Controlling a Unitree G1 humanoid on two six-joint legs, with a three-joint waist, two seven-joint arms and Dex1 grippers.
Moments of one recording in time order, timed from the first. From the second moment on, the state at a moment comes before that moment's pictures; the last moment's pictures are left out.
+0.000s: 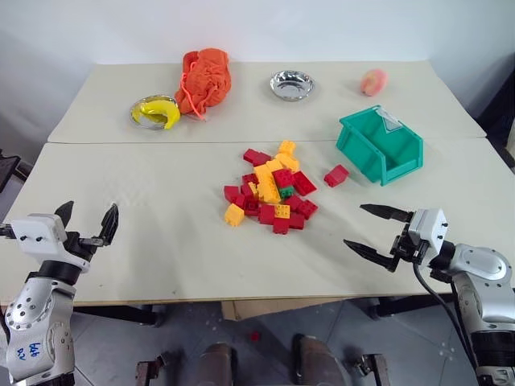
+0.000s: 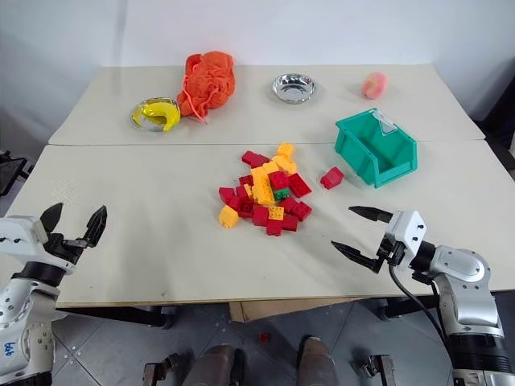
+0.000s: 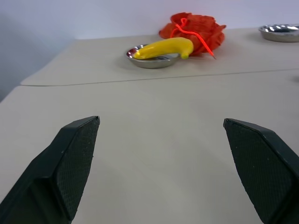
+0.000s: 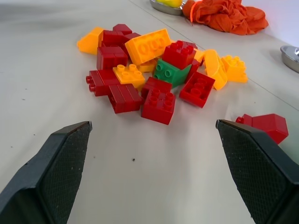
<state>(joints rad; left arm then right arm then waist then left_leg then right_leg) 0.06 0.44 0.54 -0.19 -0.42 0.14 -0.34 -0.15 -0.66 -0.20 0.09 0.41 -0.15 1.14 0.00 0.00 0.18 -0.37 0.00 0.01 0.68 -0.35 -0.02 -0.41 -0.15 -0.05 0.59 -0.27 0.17</state>
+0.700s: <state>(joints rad) -0.01 0.67 0.25 -0.22 -0.47 0.06 -0.93 -0.38 -0.67 -0.03 0.01 0.44 0.16 1.15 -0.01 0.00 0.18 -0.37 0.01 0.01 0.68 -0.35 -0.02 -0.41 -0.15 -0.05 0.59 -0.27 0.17</state>
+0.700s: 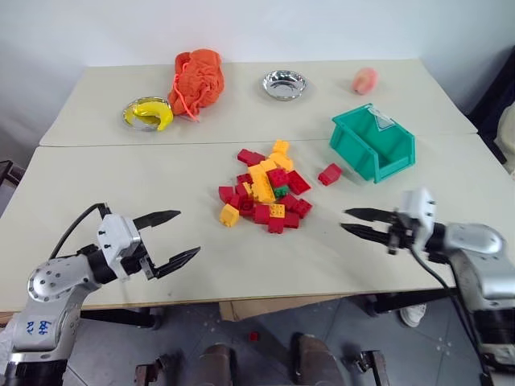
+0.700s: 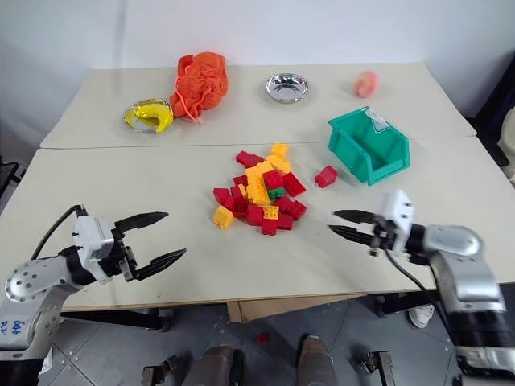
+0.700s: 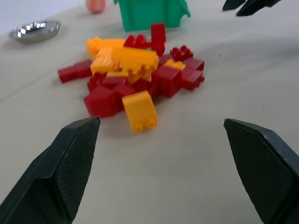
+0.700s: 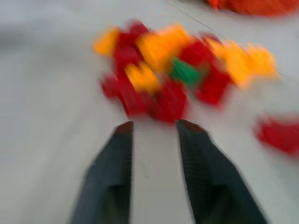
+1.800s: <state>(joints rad) 0.00 0.60 0.22 -0.21 -0.43 0.03 -0.84 -0.96 -0.32 0.15 0.74 0.05 0.12 0.80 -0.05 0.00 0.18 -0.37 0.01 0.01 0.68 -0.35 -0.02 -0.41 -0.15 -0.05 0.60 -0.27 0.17</state>
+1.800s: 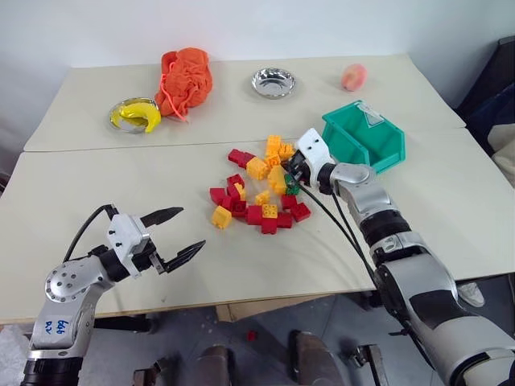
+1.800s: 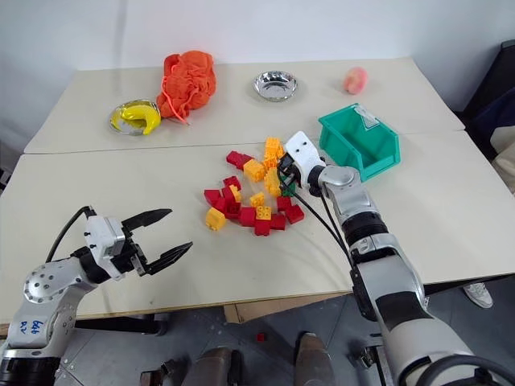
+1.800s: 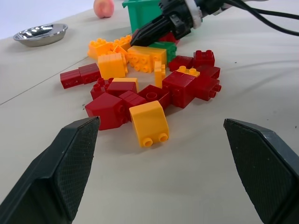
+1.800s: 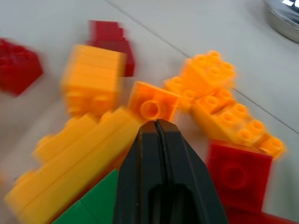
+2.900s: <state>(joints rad) -0.03 0.63 0.13 -0.23 -0.50 0.07 -1.06 -0.33 -0.82 -0.11 -0.12 0.48 0.59 1.07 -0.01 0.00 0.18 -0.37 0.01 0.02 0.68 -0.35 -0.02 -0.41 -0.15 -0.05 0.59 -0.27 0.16</state>
